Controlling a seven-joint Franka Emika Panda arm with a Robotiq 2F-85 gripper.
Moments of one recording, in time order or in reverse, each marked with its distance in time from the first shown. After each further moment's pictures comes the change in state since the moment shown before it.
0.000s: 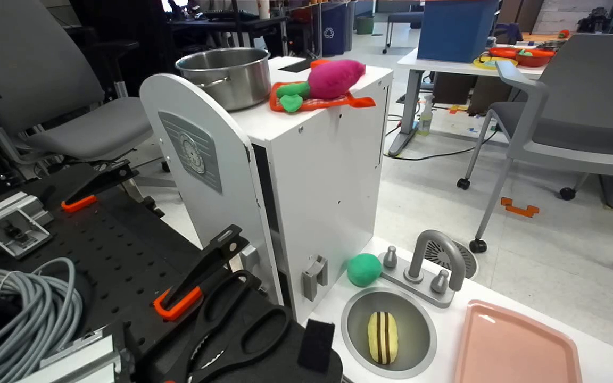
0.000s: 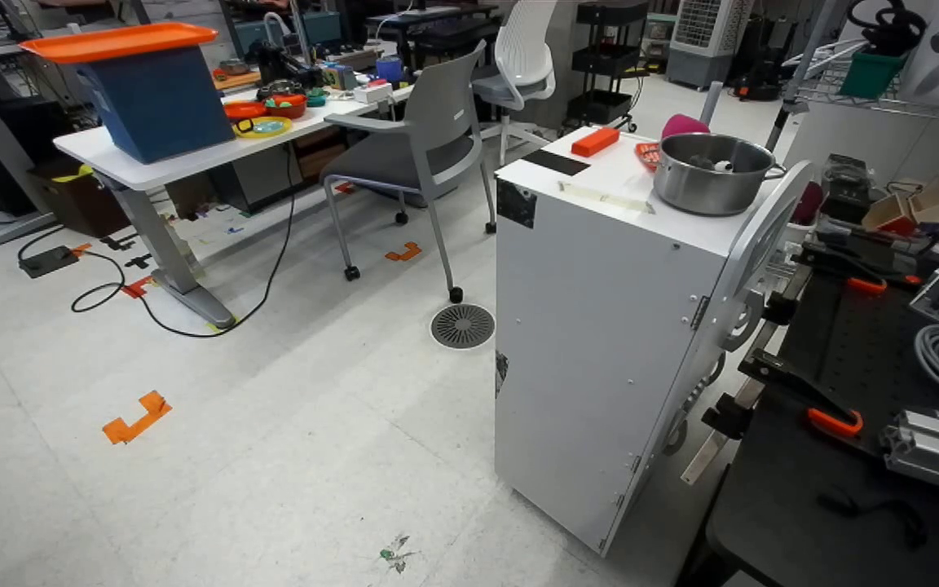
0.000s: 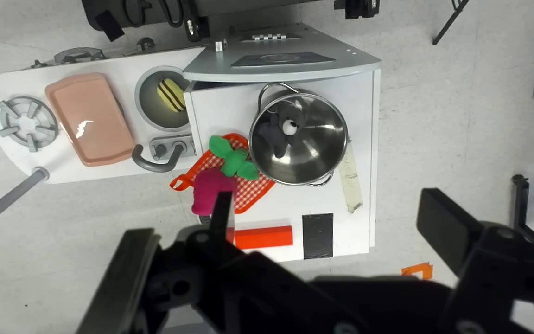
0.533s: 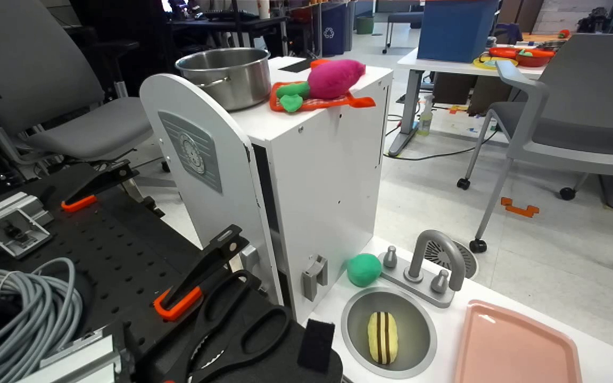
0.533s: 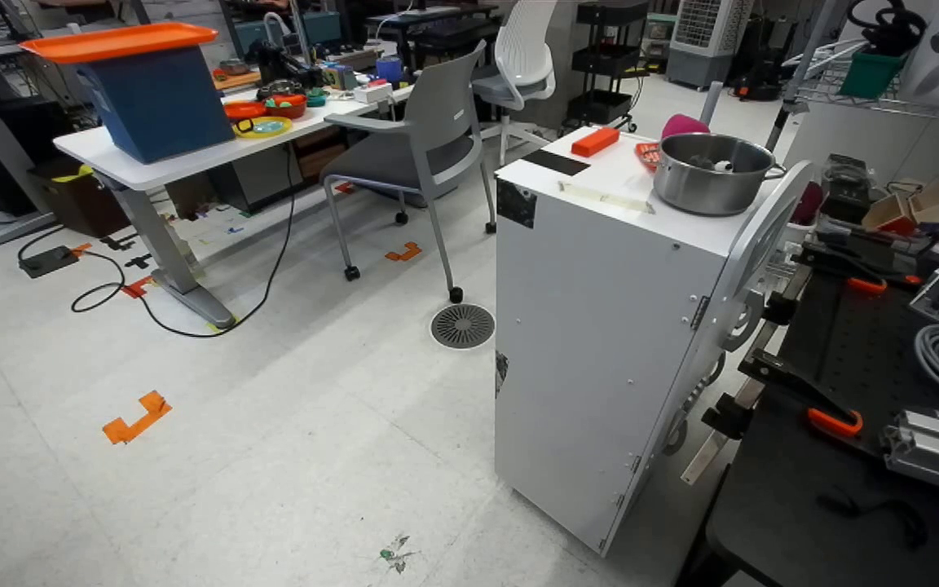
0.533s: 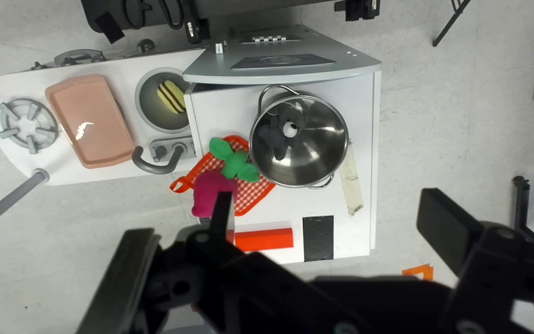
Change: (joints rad) arm 0.000 0.000 0.000 -0.004 0.000 0.000 0.000
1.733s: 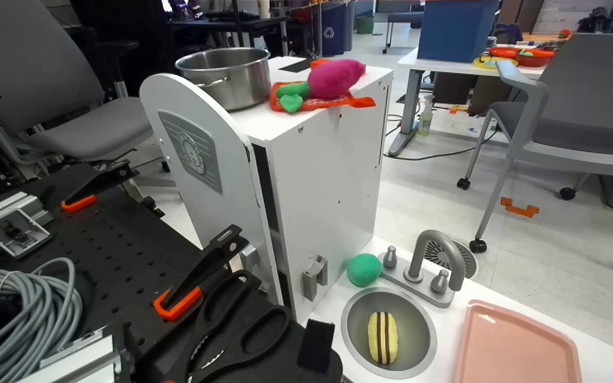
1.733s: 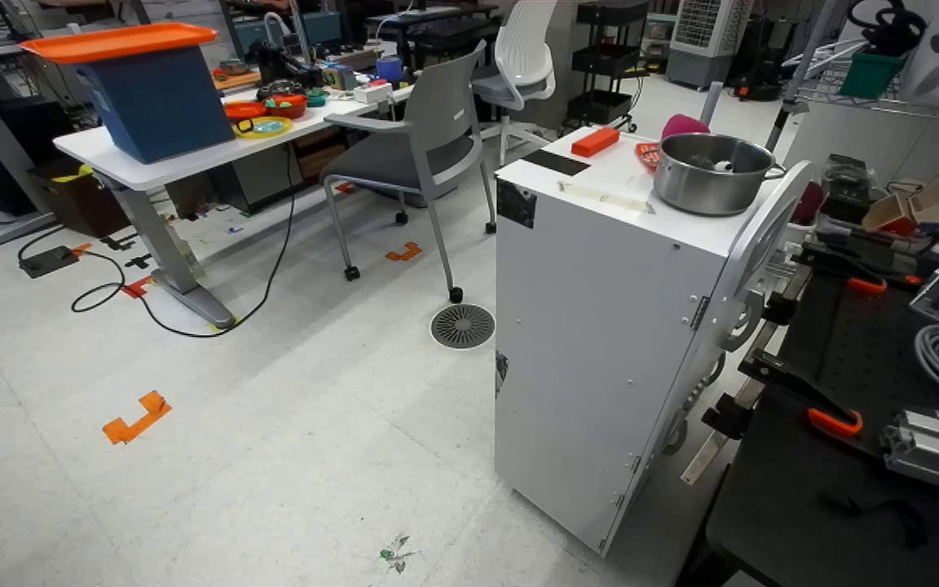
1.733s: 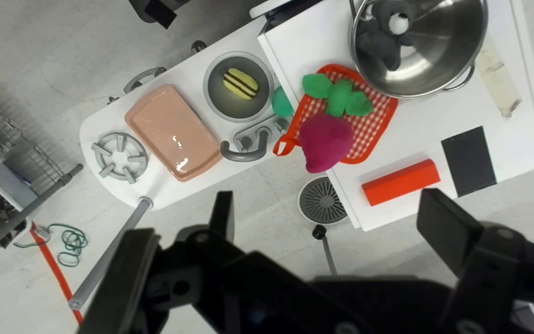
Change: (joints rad) arm -0.144 0.316 -0.025 0.179 -0.109 0.114 0.252
